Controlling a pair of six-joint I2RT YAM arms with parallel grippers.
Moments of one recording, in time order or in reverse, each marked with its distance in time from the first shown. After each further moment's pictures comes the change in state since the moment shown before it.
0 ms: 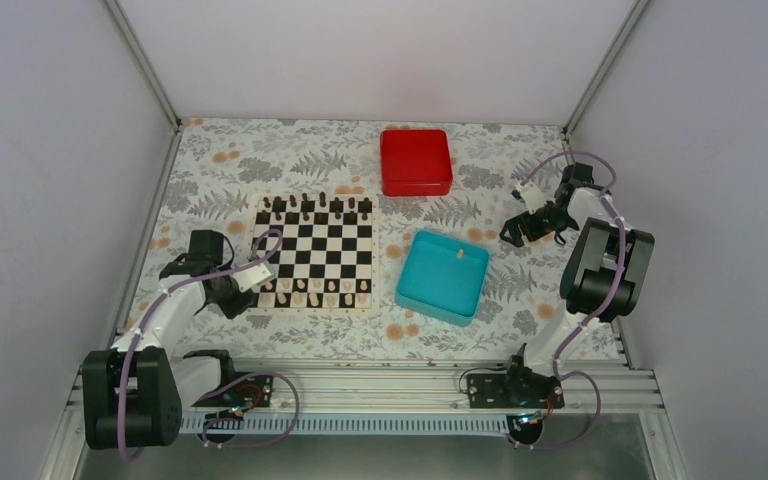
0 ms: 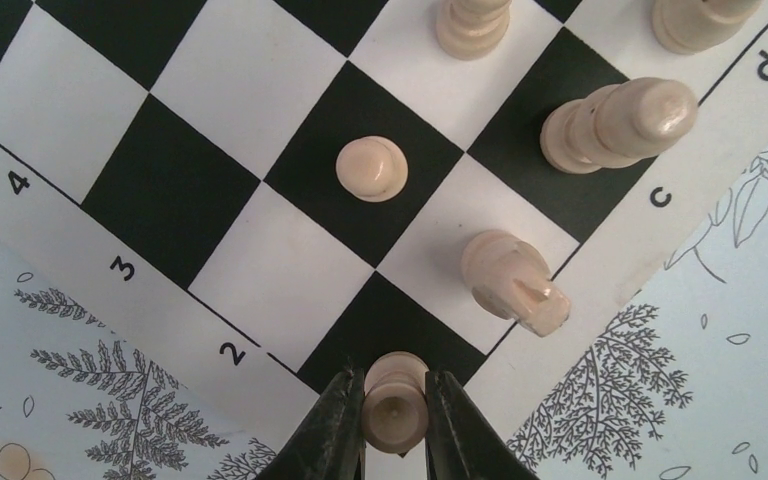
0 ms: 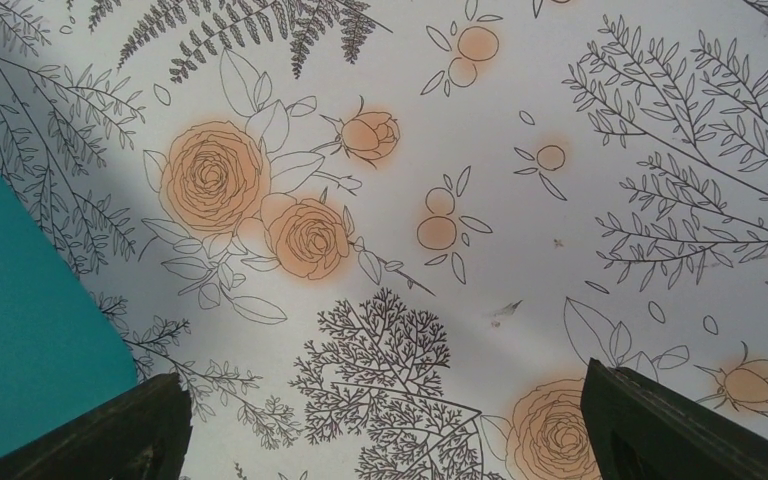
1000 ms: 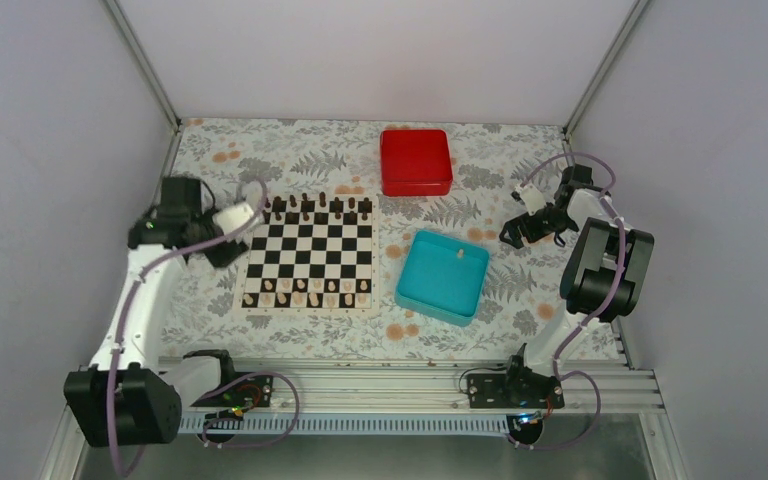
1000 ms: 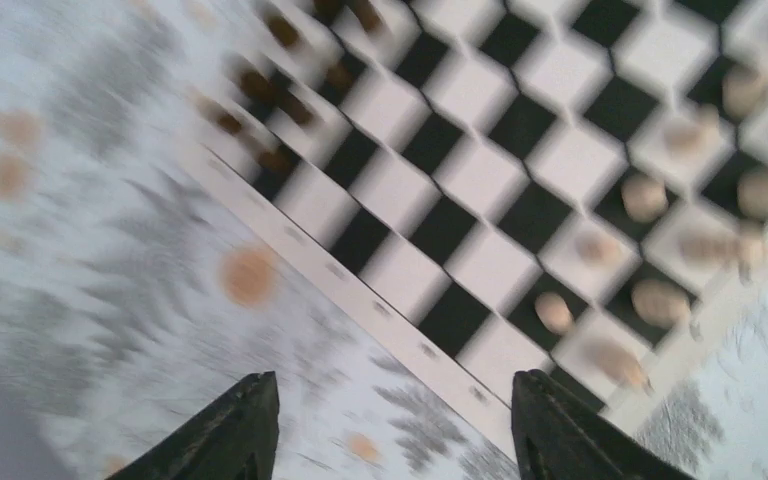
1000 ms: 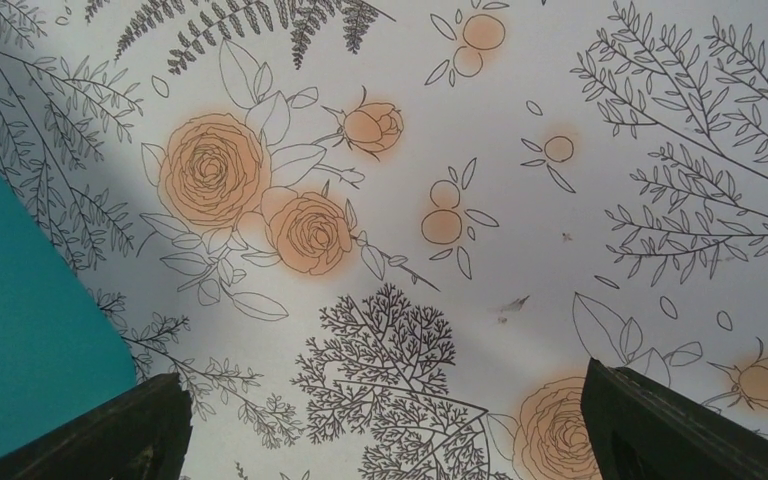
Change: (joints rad) left arm 0.005 -0.011 0.365 -0.193 0.029 0.011; right arm -0.001 0.000 -0.013 0.007 0.002 0.000
